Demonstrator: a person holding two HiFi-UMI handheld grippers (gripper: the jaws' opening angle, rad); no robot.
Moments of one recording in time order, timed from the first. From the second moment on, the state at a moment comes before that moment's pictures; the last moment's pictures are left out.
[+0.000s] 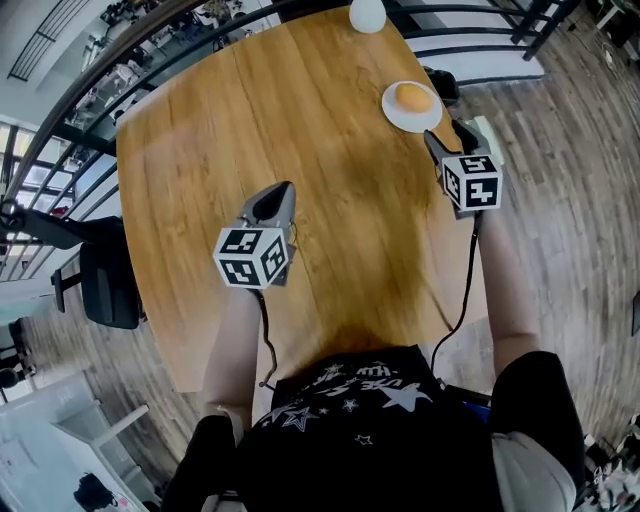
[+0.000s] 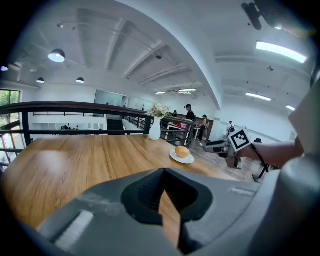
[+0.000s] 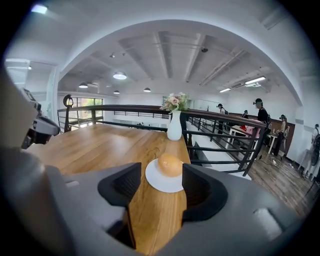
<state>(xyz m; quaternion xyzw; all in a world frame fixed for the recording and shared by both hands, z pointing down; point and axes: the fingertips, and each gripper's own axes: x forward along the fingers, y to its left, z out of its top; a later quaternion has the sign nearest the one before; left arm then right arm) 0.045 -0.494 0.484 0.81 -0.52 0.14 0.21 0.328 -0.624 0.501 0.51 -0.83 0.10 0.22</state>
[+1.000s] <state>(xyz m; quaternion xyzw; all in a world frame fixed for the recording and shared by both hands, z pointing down) 0.074 -0.547 0.534 0.80 -0.52 0.17 0.26 0.299 -0.743 0.596 0.40 -0.85 0.07 0.35</state>
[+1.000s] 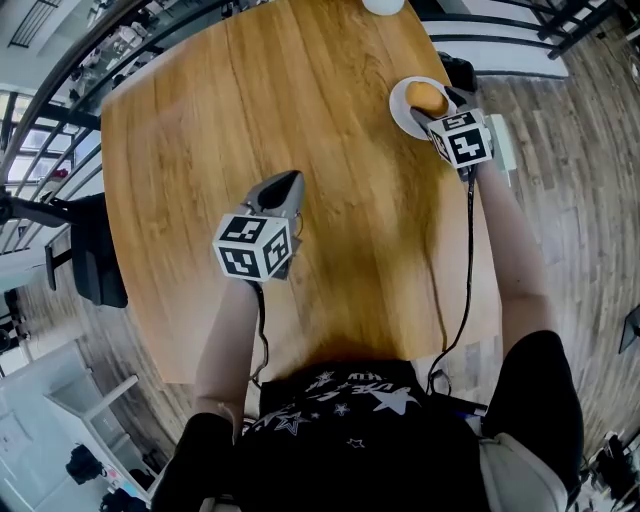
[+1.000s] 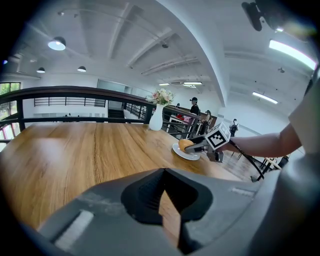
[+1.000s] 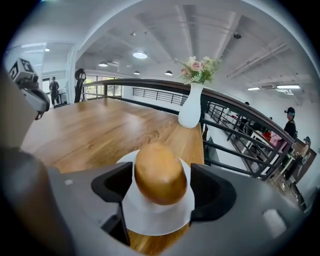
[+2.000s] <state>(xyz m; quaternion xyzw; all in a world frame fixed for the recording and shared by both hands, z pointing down) 0.034 -0.496 0.501 0.80 -0.53 0.13 0.24 0.274 -0.681 0.536 0.41 -0.85 0.06 0.33</state>
